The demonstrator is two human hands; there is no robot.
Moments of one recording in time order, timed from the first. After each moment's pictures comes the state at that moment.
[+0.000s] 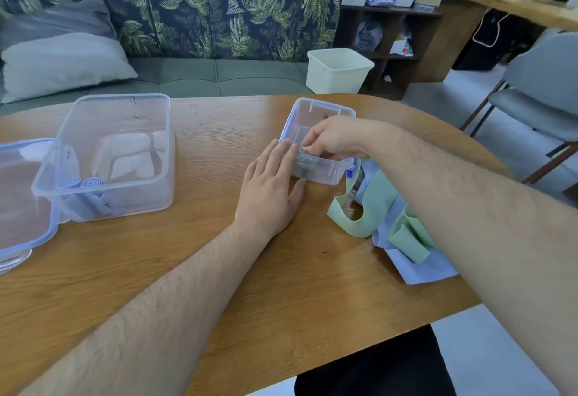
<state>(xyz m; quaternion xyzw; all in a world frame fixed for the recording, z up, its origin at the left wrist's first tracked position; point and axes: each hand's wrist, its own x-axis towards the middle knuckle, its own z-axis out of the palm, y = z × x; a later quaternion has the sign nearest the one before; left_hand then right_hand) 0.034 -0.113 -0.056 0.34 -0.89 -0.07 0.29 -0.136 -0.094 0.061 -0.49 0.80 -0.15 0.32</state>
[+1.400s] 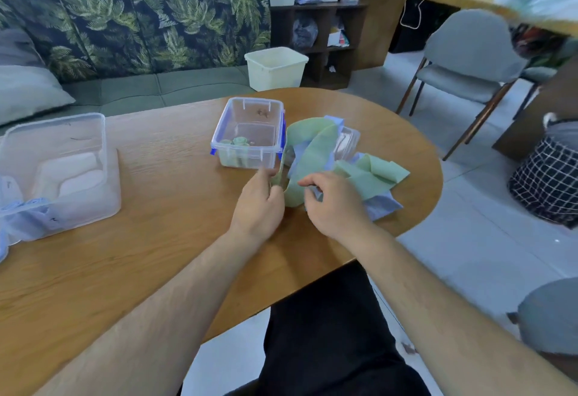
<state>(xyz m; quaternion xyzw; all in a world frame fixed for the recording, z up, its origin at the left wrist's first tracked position) 0.008 -0.009 -0.022 0.33 -0.80 -0.43 0.24 -0.101 0.102 -0.009 -0.46 0.82 -0.35 0.02</state>
